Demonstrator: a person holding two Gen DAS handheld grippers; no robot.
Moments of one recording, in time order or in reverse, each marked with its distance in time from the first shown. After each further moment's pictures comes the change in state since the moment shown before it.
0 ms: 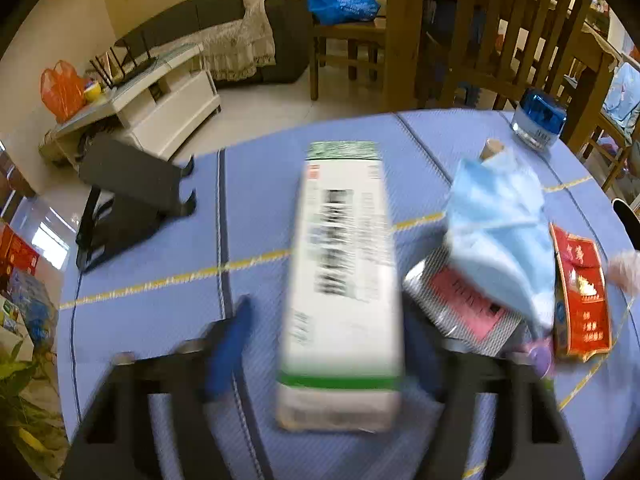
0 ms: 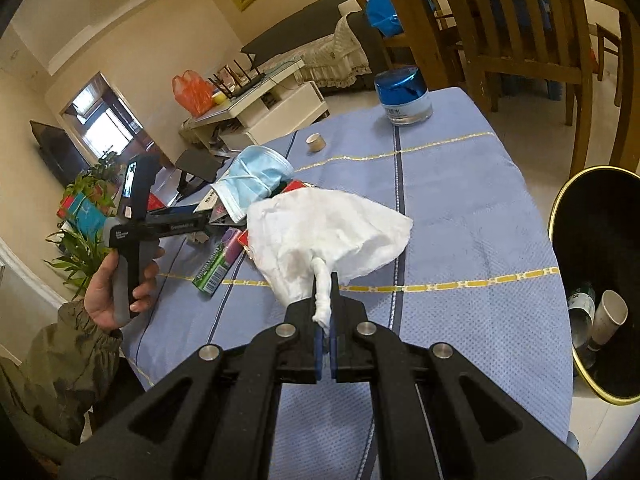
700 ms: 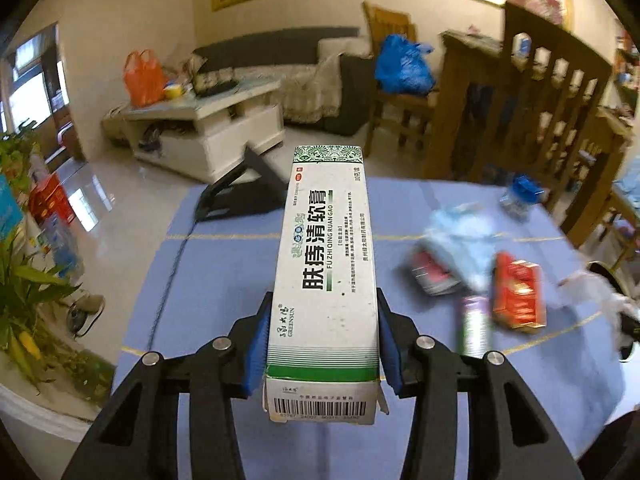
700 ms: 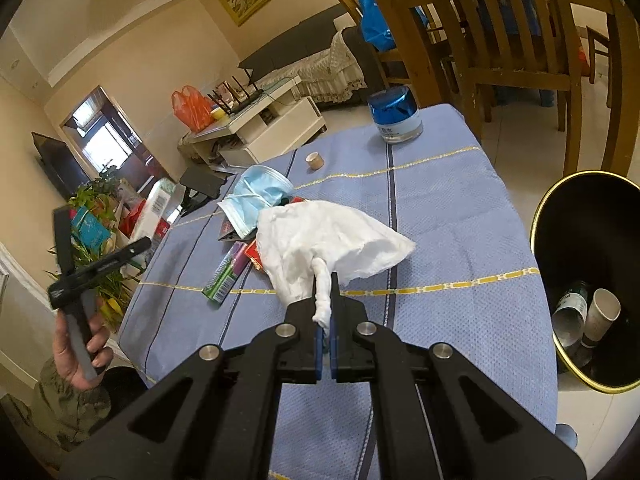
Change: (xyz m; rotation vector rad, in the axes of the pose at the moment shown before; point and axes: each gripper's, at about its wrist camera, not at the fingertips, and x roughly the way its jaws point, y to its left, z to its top) left arm -0.140 0.003 -0.064 -0.223 -0.218 0.081; right arm -0.020 0.009 0.001 0.012 -0.058 -0.010
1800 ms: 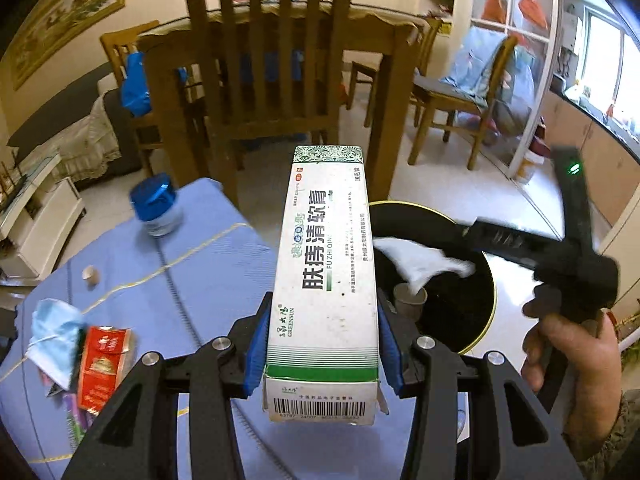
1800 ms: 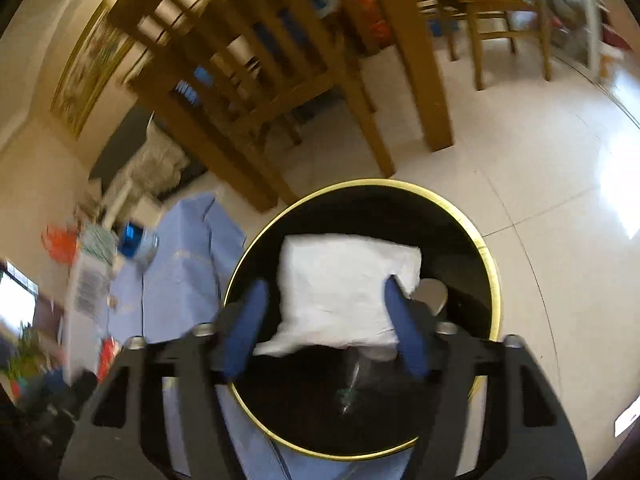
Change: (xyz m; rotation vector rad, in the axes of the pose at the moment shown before) left arm 0.016 -0.360 -0.016 0.465 0.075 -0.469; right arm -0.093 -0.228 0.006 0.517 -0.200 -0.435
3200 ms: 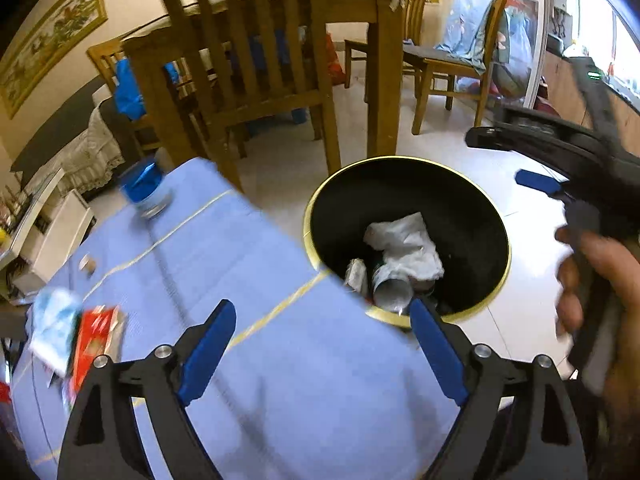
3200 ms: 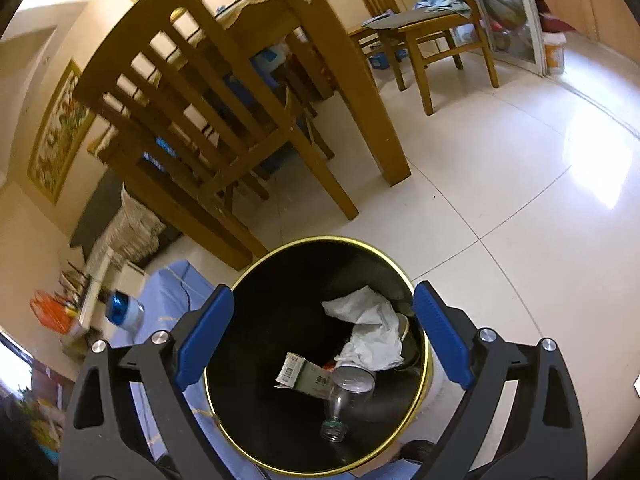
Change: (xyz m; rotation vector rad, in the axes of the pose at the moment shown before) left arm -0.002 -0.017 -0.041 0.084 0.046 0.082; right arm -0.029 -0.019 0.005 0.087 -0.132 -0.084
